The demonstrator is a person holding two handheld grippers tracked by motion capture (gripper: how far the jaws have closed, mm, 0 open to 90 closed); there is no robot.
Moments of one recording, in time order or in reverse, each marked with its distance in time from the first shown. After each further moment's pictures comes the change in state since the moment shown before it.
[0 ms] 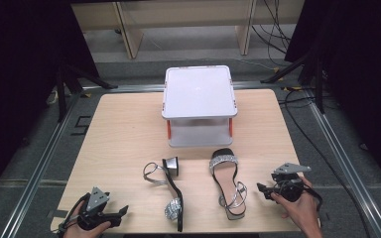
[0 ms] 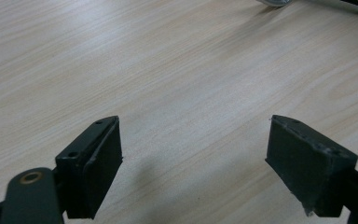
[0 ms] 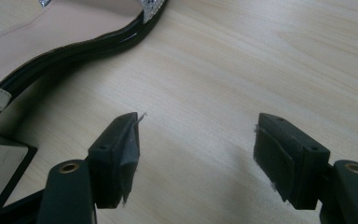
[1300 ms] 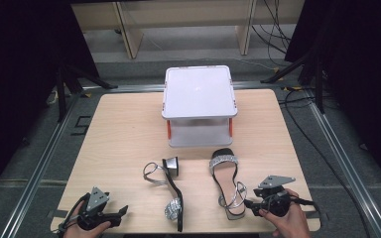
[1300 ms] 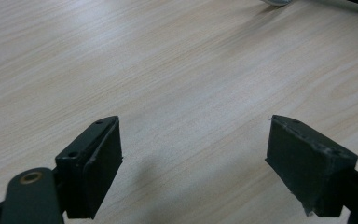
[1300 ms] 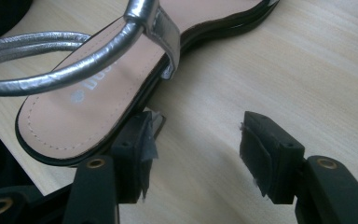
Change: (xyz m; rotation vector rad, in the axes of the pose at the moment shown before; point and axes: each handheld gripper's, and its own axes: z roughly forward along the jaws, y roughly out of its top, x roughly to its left) left arm 0.000 0.000 0.000 0.010 0.006 0.006; right arm 0.059 -0.002 -0.008 0.067 0.112 -0.061
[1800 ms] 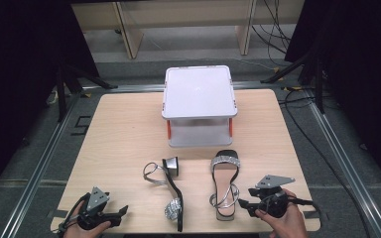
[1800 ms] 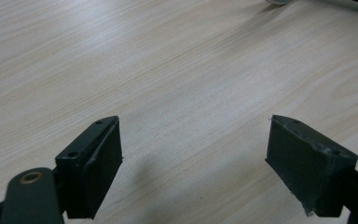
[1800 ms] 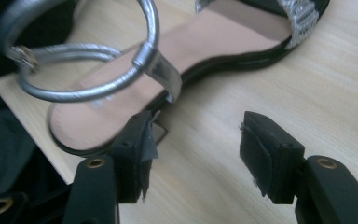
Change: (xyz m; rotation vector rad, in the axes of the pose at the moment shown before) left arm 0.001 0.000 0.001 0.001 -0.001 -0.006; right arm 0.015 0.010 -0.010 -0.080 0.046 0.001
